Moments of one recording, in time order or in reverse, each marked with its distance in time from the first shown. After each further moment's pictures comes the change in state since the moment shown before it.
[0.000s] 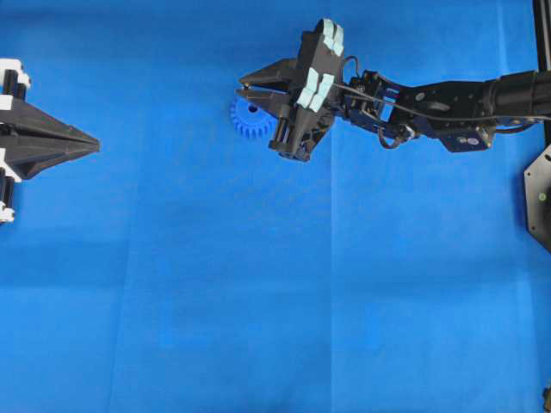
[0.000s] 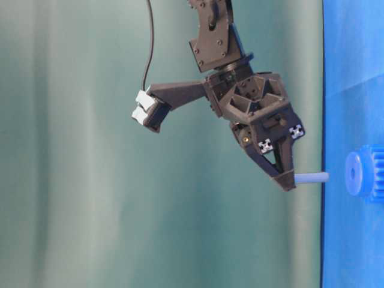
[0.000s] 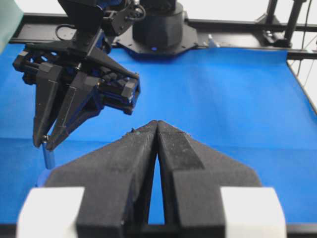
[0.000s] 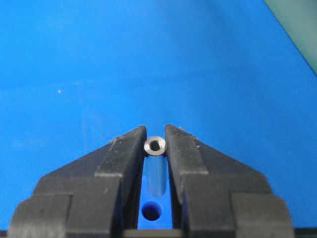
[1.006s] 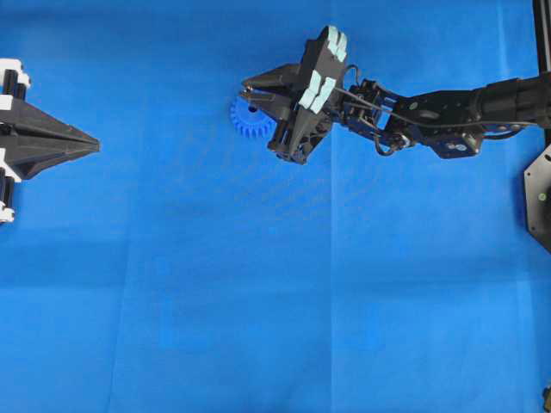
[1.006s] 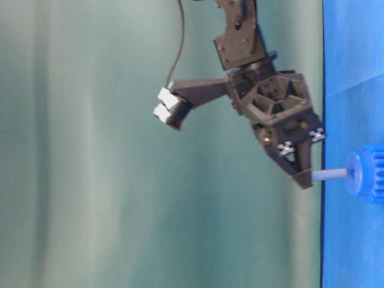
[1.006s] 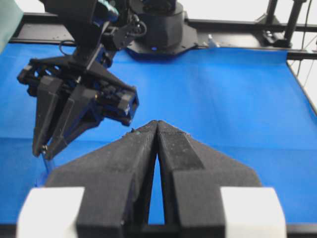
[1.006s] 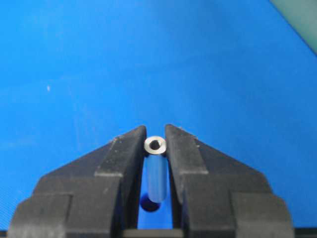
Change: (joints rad) left arm 0.000 0.000 0.002 -0.002 0.000 -0.002; right arm 0.006 0.046 0.015 0.032 -0.078 0.038
